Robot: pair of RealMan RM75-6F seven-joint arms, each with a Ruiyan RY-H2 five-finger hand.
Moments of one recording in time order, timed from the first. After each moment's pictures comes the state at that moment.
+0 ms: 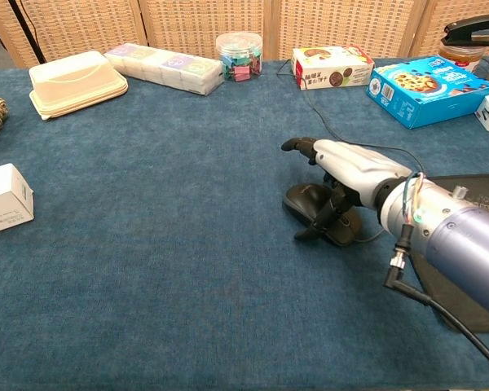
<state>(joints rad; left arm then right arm) -0.27 -1.00 -0.12 -1.68 1.43 1.43 -0.11 0.64 -1.85 0.22 -1.53 -0.94 1.14 -0.51</state>
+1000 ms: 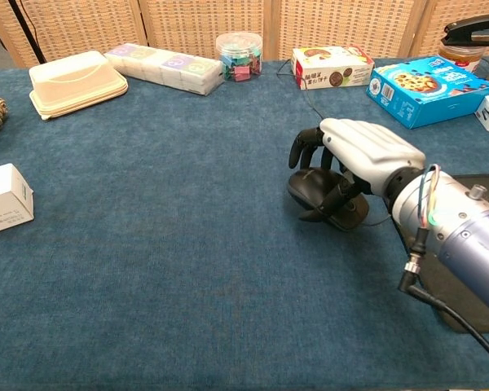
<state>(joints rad) -0.26 -1.00 -0.13 -1.69 1.44 1.41 -0.13 0.61 -1.86 0.17 -1.43 -1.18 1.23 -0.45</state>
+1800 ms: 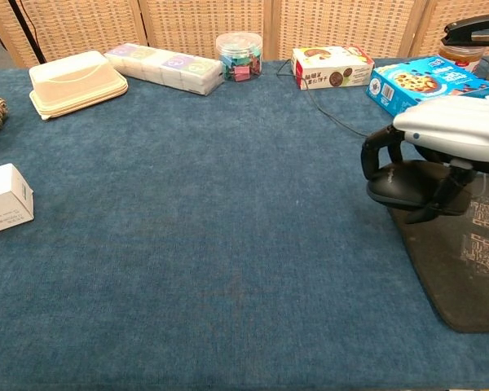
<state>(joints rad) -0.26 -1.00 -0.12 -1.70 1.44 1.39 -0.11 0.66 -1.35 -0.01 -1.52 -1.53 1.03 -0.17</state>
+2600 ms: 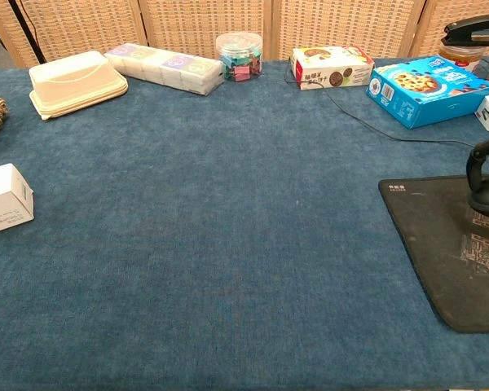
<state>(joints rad) -0.27 -1.04 -0.12 -1.71 1.43 1.37 -0.01 0.58 -1.22 -0.17 -1.25 -1.73 1.14 0.35</state>
